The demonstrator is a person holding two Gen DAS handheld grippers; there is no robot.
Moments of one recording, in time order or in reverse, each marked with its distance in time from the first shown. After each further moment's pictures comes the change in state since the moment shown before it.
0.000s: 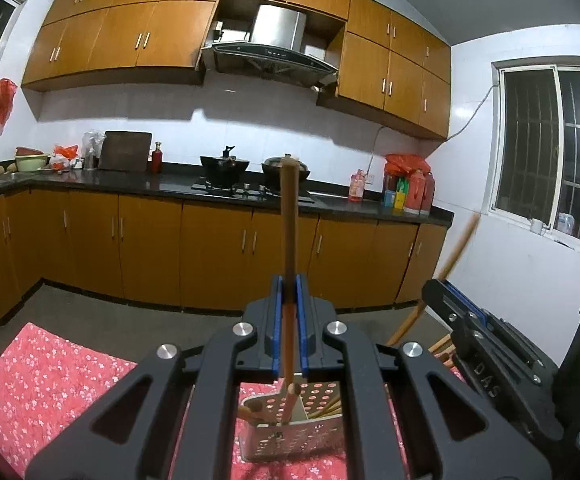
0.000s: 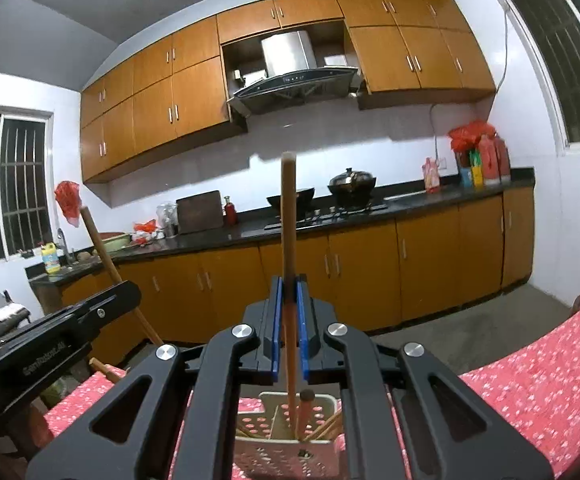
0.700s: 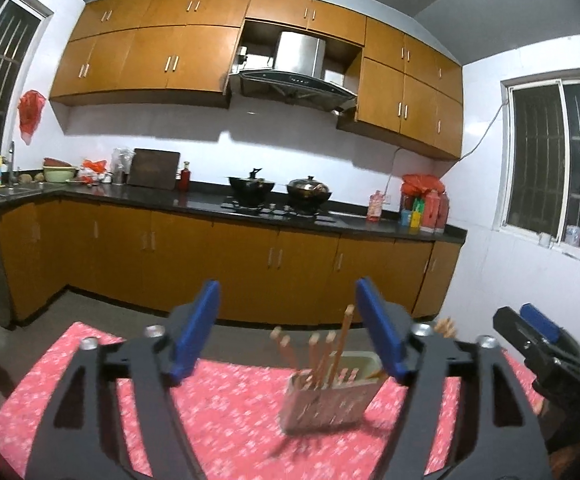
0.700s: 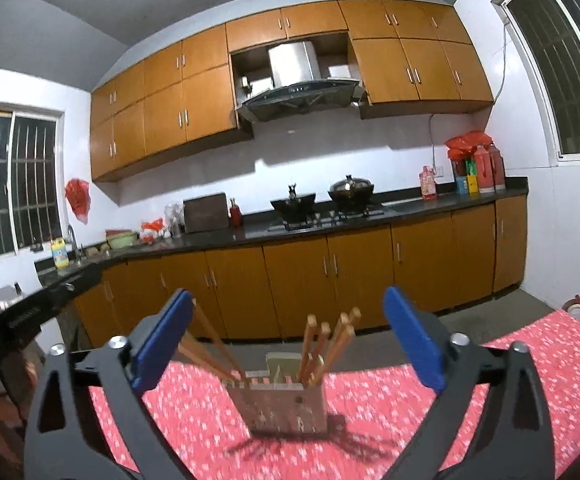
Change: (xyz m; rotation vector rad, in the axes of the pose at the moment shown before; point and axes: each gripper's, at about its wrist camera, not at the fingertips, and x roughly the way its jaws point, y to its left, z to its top) left arm -0.112 0.040 -0.012 -0.005 -0.068 0.079; right arm -0.091 0.006 0.004 -0.040 0.006 -0.012
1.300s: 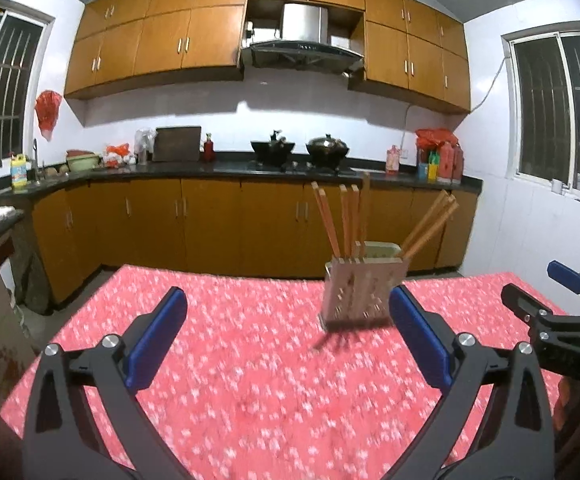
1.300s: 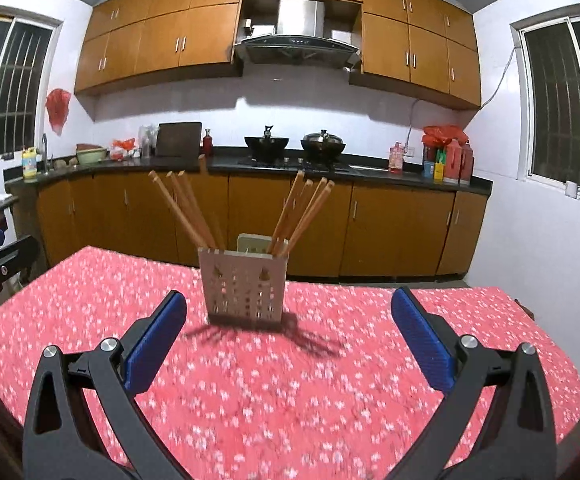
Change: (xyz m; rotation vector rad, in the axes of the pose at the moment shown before) left arm -0.091 0.014 -0.098 0.075 0.123 0.074; right arm -0.068 0.036 -0.090 -0.196 0.176 -0.173
